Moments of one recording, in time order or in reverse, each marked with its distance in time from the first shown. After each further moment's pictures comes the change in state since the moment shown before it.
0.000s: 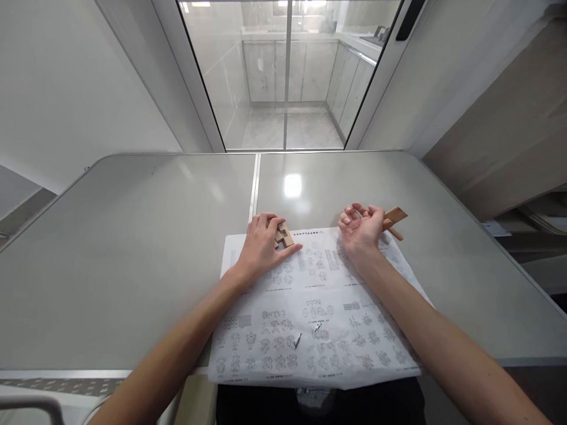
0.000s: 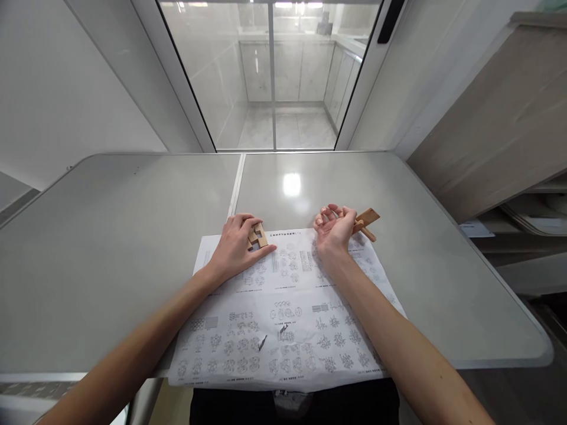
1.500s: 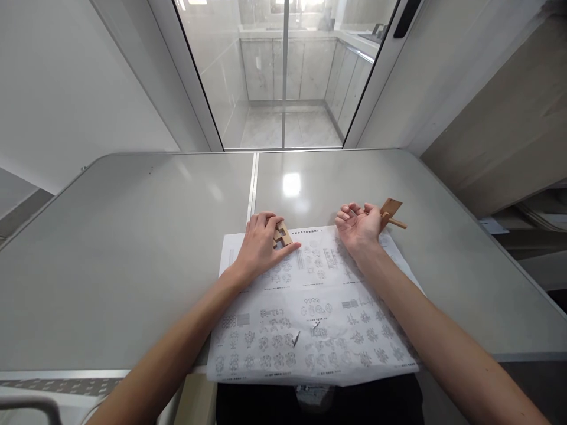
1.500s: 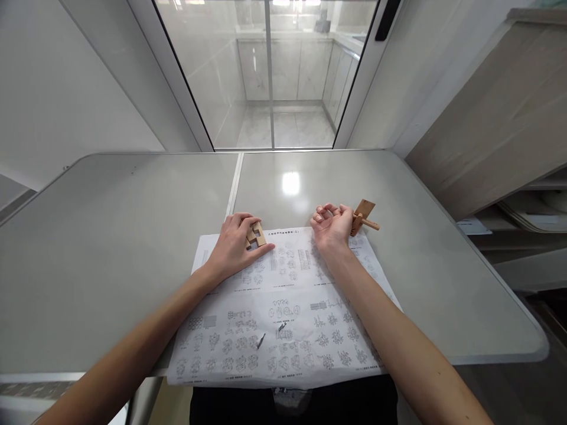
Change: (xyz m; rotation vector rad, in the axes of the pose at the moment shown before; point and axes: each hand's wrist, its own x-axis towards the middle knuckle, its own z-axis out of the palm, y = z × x) left_hand 0.002 0.000 0.001 -0.002 0.000 -0.003; right_hand -0.002 -0.012 0.007 0.133 0.005 0.183
